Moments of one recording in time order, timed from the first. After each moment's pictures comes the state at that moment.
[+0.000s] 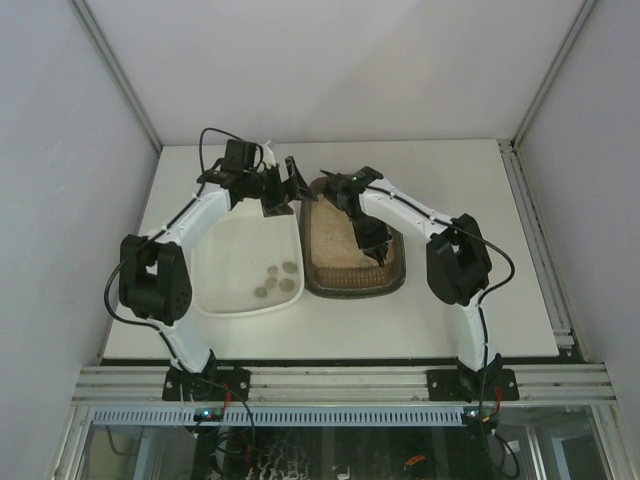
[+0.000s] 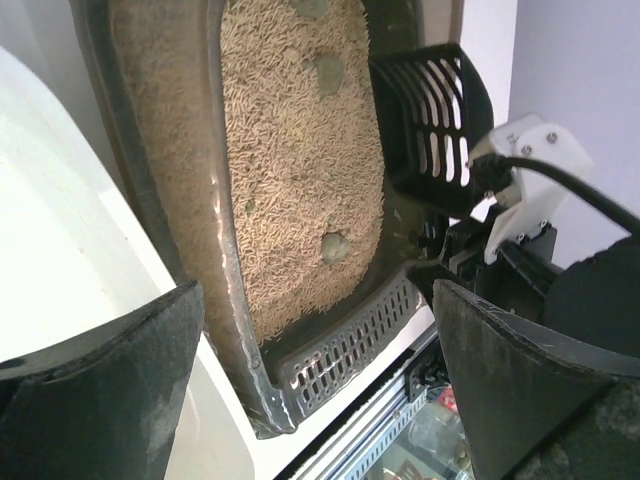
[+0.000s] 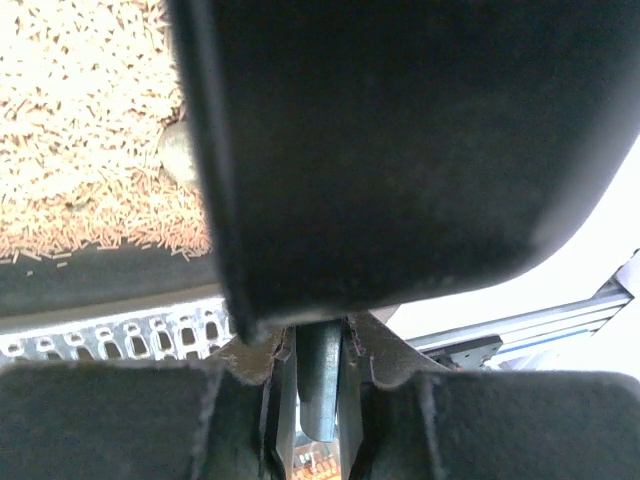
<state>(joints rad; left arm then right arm) -0.27 1.76 1.45 -0.48 0.58 -0.58 0.67 2.06 1.82 -1.43 0.31 0.54</state>
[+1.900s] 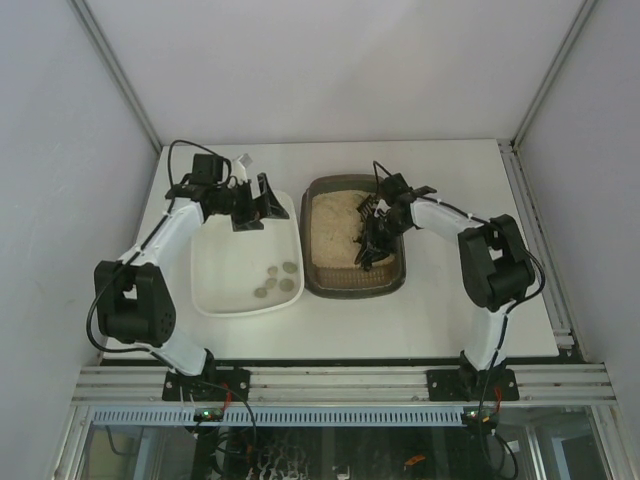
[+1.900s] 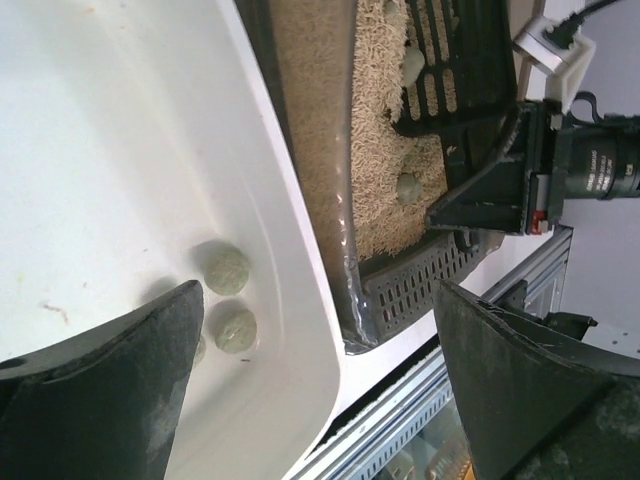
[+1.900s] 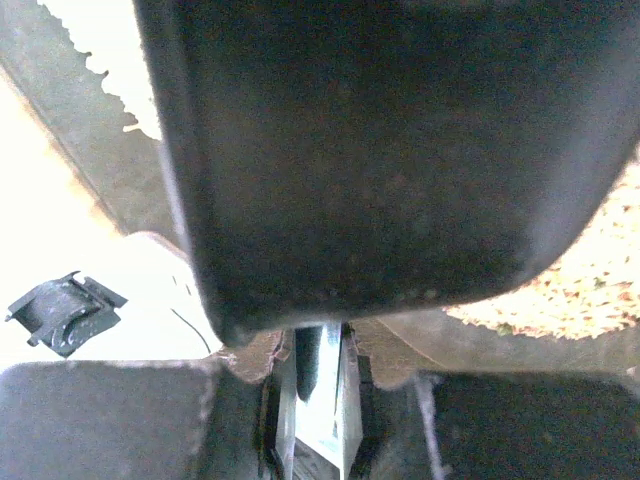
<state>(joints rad) -0.14 1.59 1.27 -0.59 0.61 -0.39 0.41 1.91 1.35 -0.76 -0.52 0.54</state>
